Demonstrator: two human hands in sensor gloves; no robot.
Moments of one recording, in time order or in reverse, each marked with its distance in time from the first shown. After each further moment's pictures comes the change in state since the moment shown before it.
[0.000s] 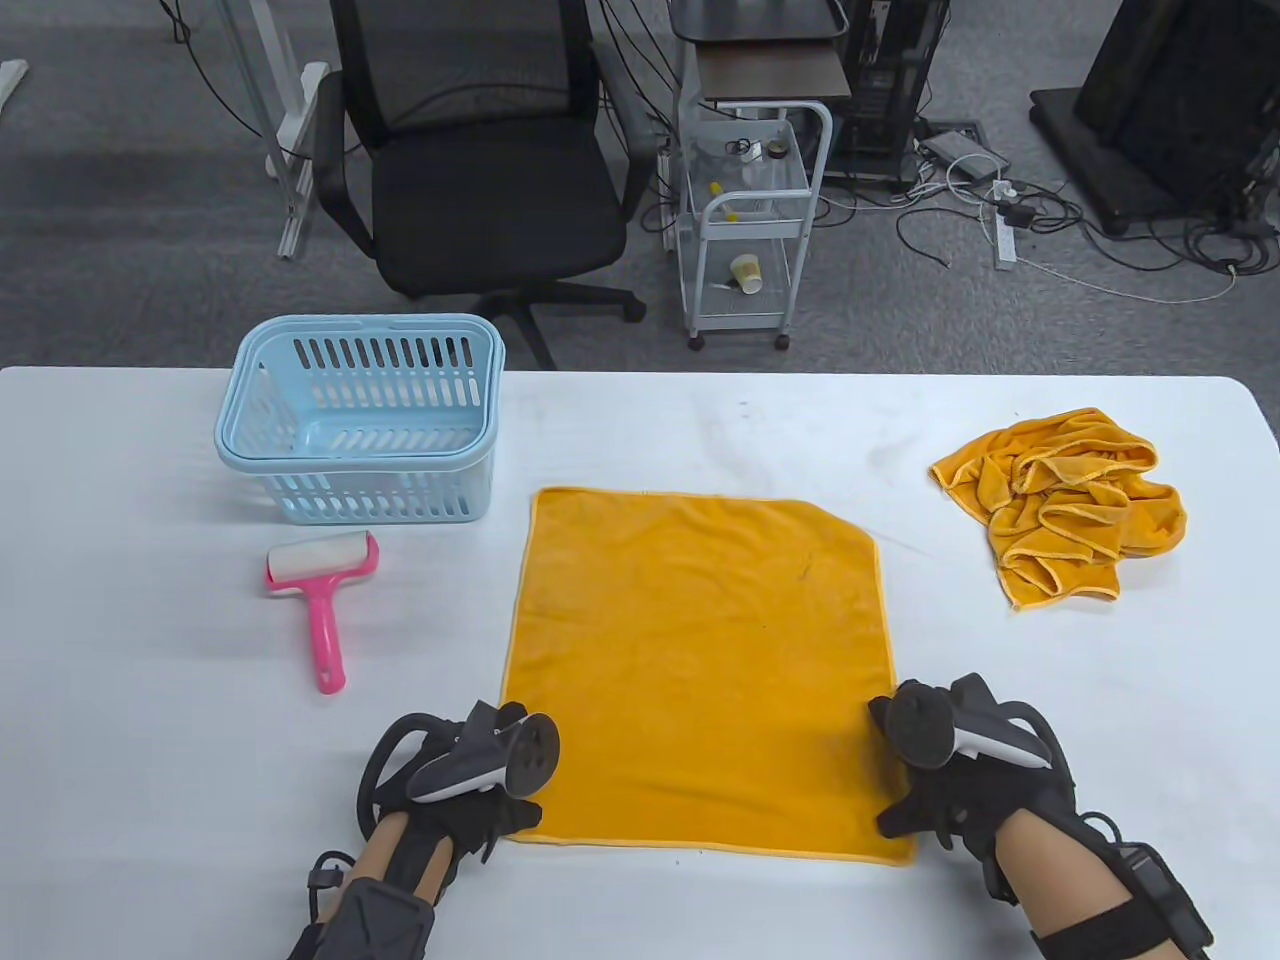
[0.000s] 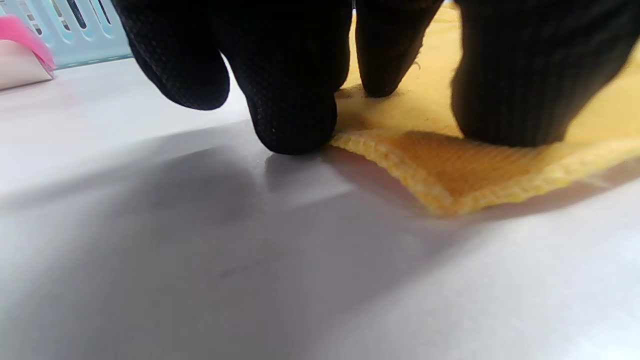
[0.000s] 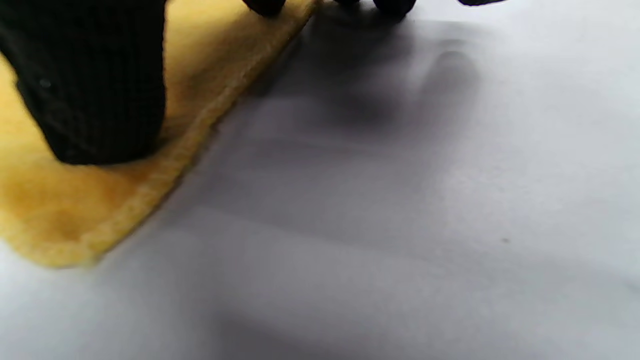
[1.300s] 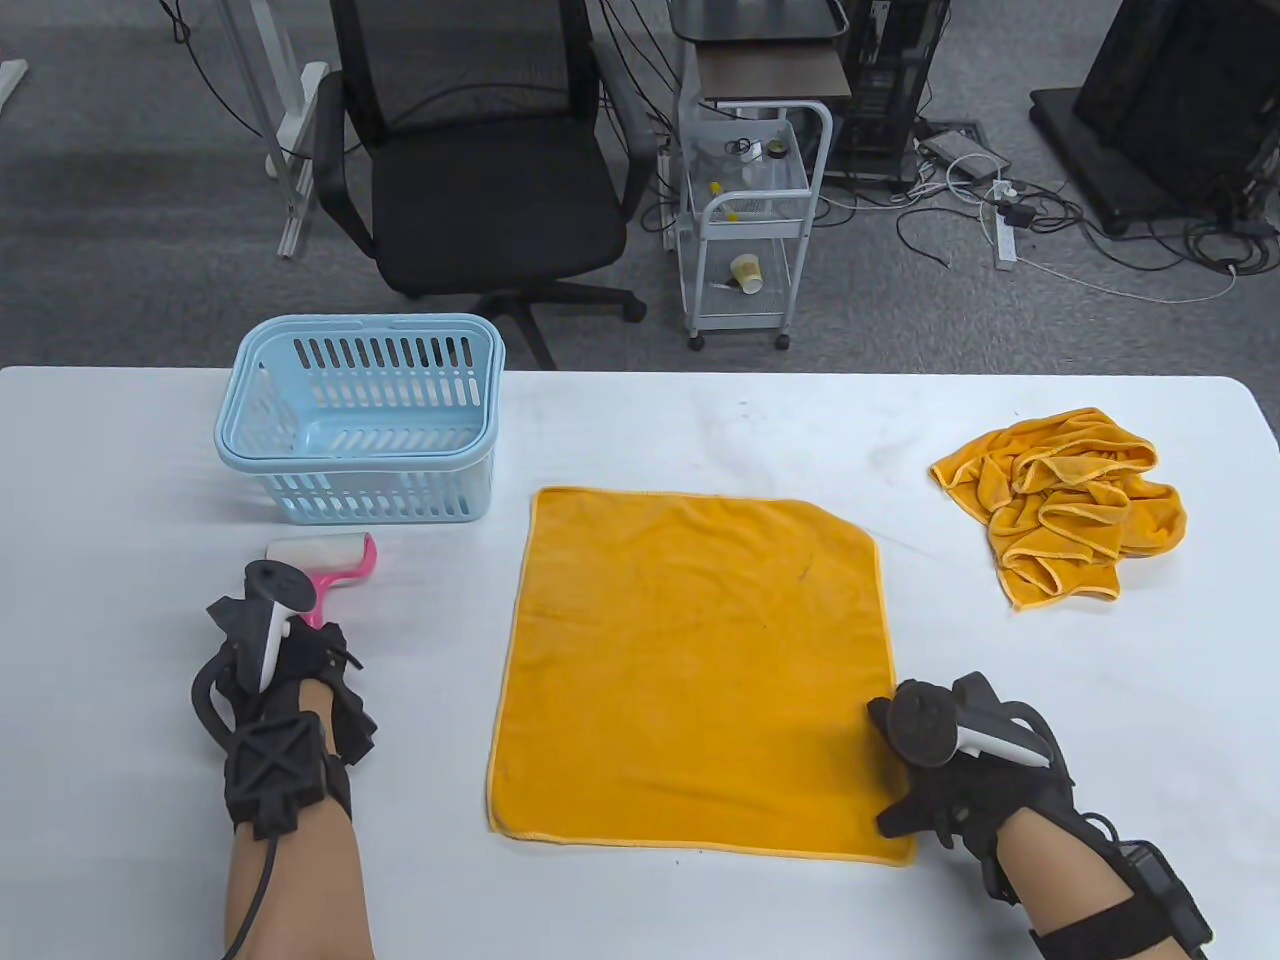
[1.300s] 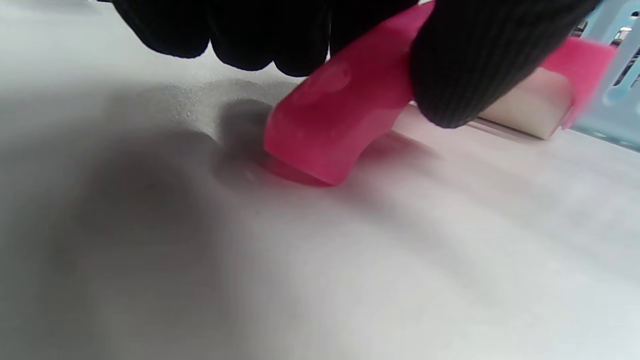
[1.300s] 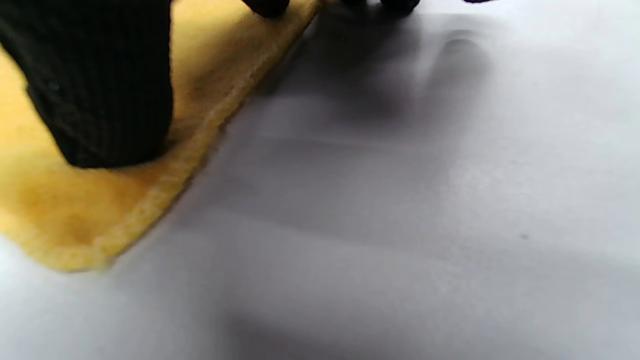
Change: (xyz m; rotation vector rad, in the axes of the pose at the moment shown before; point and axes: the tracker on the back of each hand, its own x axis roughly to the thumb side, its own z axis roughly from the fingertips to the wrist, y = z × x) left_hand -0.218 -0.016 -0.016 0.103 1.029 0.661; right_hand -0.003 0.002 -0.002 0.003 -0.017 -0.029
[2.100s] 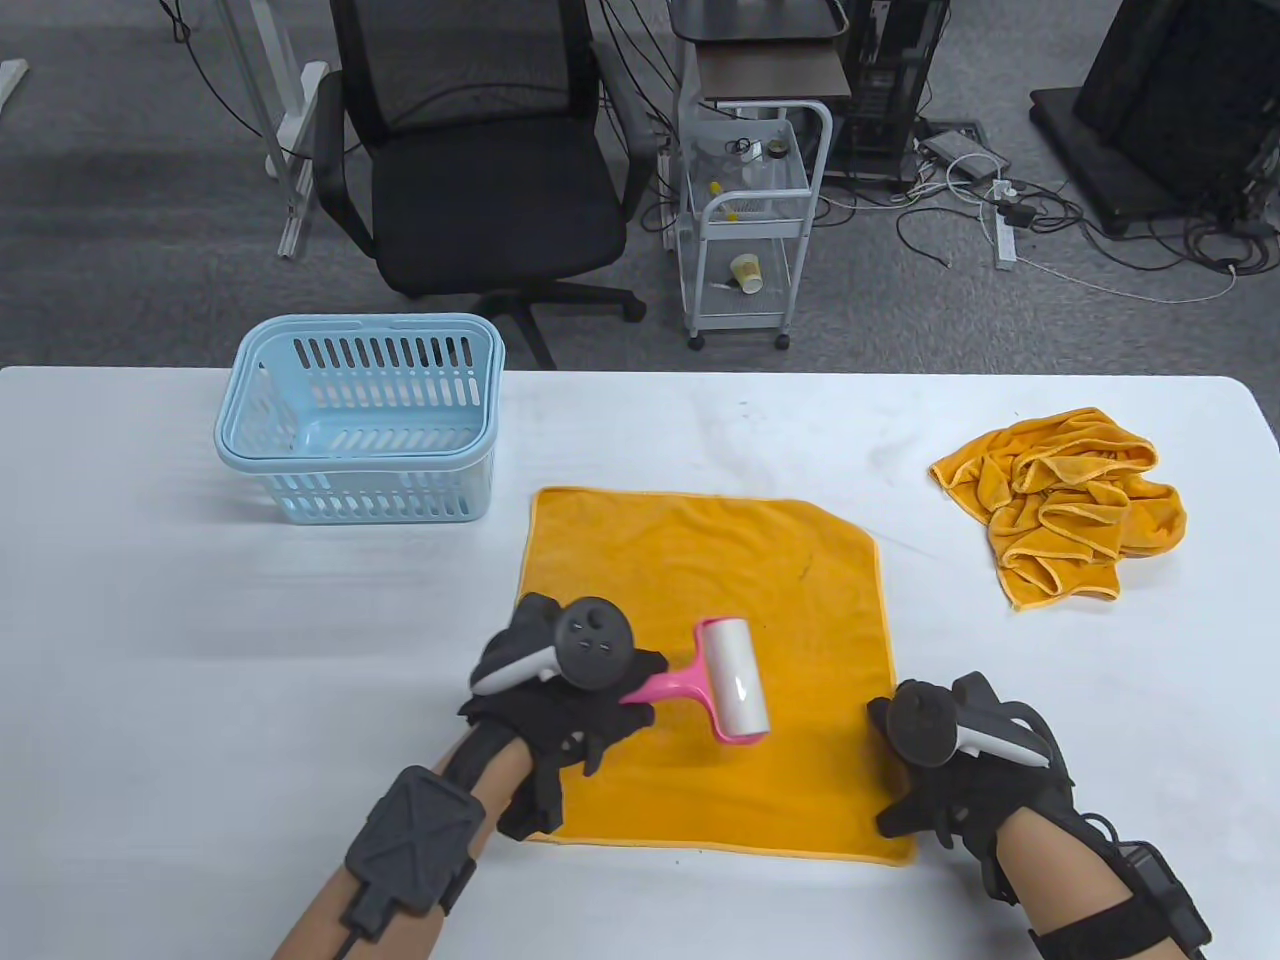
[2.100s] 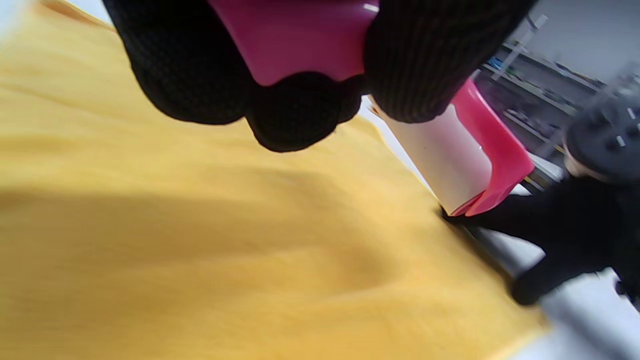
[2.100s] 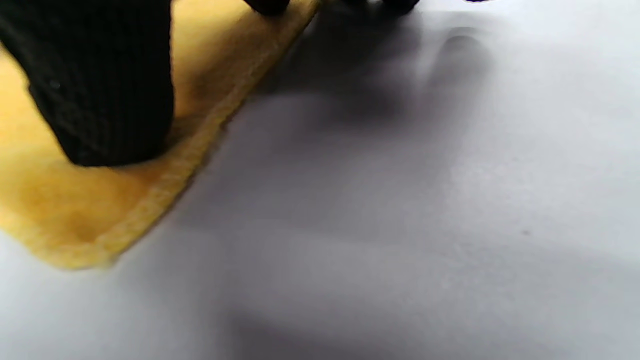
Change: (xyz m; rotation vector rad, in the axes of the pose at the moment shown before) left_hand 0.182 -0.055 0.243 -0.448 -1.302 -0.253; right_hand 0.000 0.000 0.000 0.004 0.000 -0.004
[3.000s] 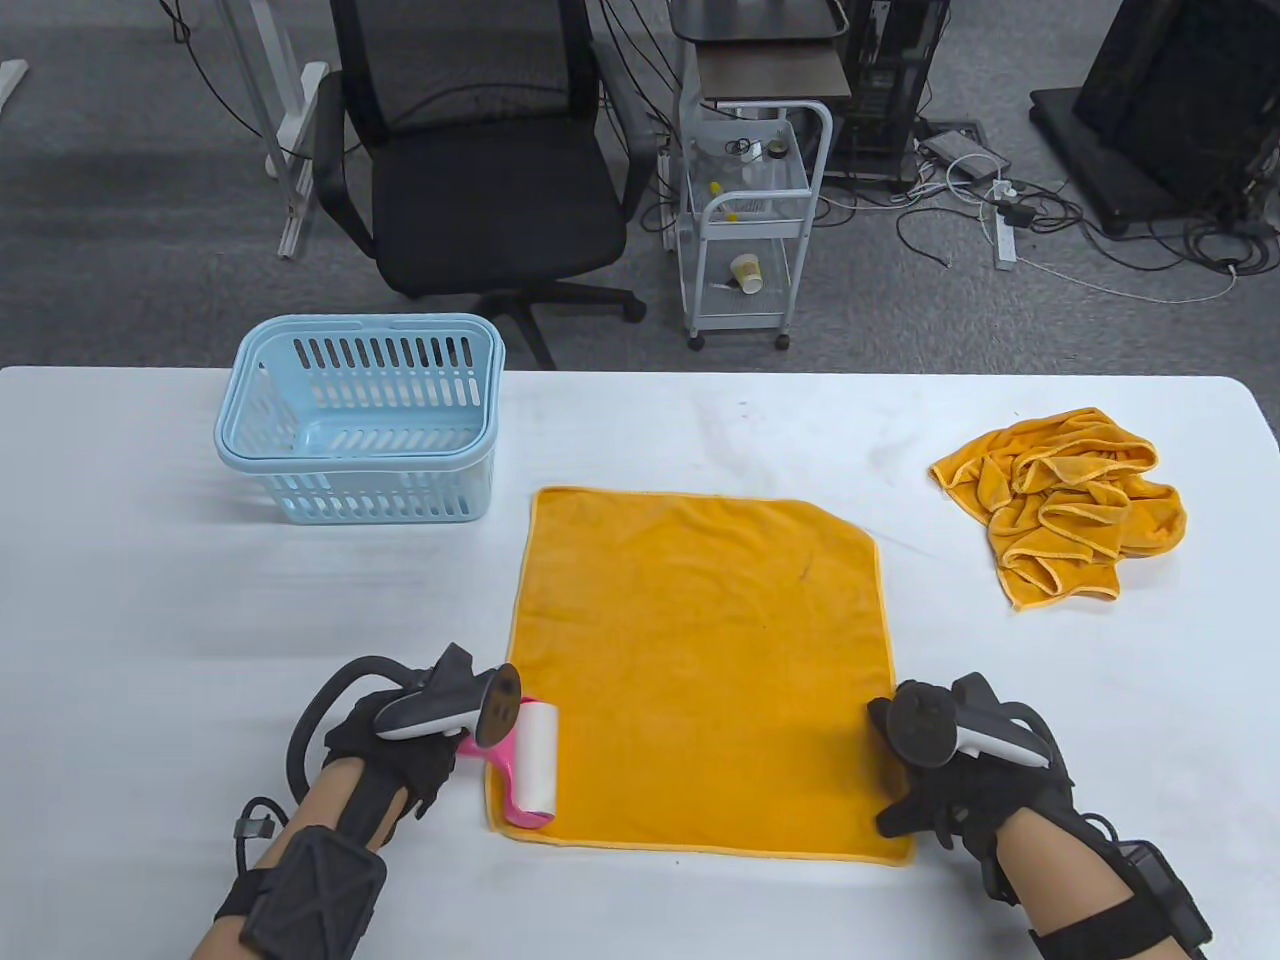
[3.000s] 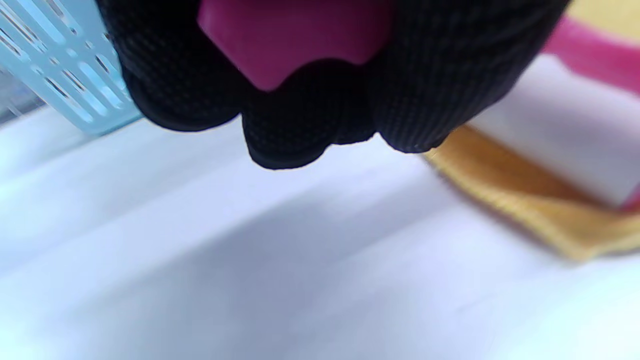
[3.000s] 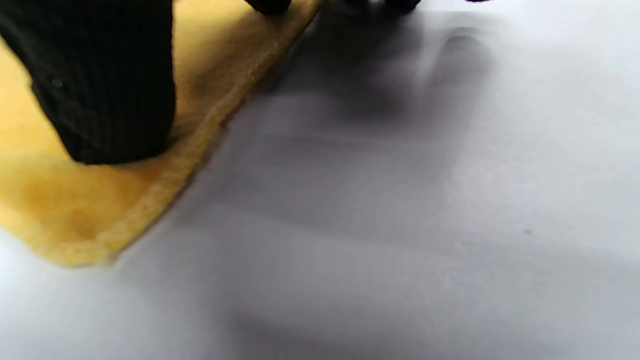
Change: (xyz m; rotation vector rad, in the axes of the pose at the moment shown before) left_hand -0.093 0.002 0.093 -0.165 0.469 -0.476; right_hand 0.001 0.000 0.001 0.000 -0.004 0.001
